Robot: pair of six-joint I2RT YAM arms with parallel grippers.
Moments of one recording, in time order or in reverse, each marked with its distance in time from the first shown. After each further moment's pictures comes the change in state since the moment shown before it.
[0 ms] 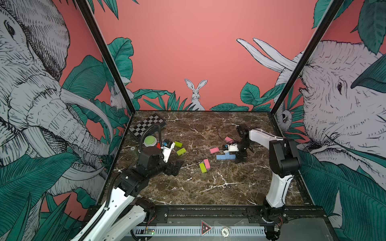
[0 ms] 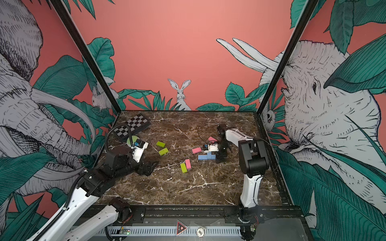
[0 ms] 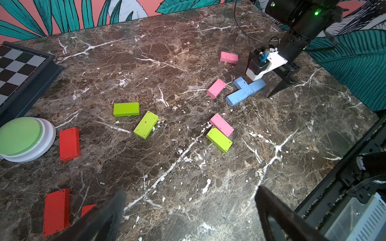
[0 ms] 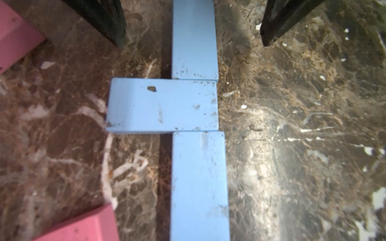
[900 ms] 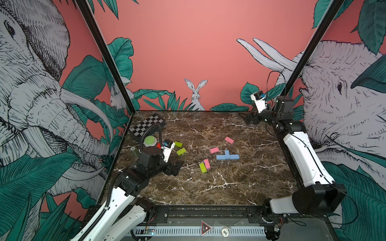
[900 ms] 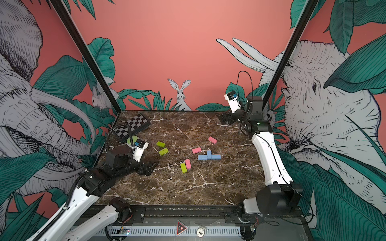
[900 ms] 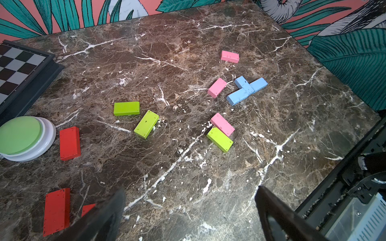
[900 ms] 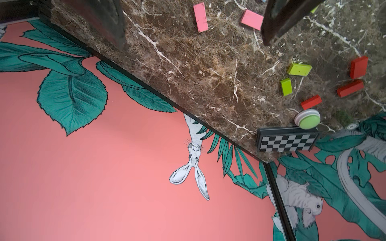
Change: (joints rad) left arm 0.000 0.006 0.000 0.000 -0.004 0.000; right arm -0.154 -0.522 0.167 0.463 -0.275 1.078
